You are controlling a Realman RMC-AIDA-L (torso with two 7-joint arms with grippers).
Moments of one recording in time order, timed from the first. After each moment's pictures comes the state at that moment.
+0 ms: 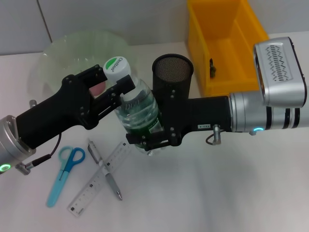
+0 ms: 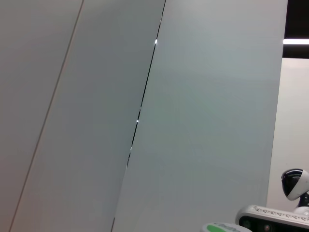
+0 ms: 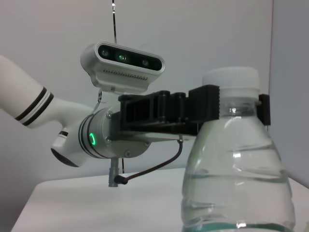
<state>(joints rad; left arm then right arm) -0.54 -2.07 0.96 0.27 1.29 1.74 -1.01 0.71 2.08 -0.97 -0.40 -1.71 -1.50 1.02</state>
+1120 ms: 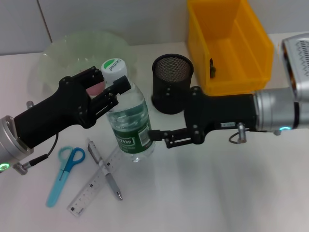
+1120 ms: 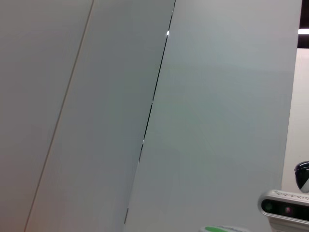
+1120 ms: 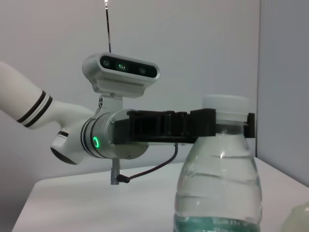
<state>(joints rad) -0.53 -2.07 0.96 0.27 1.29 1.70 -1.01 0.59 2.07 -1.00 -0.60 -1.71 -1.56 1.15</state>
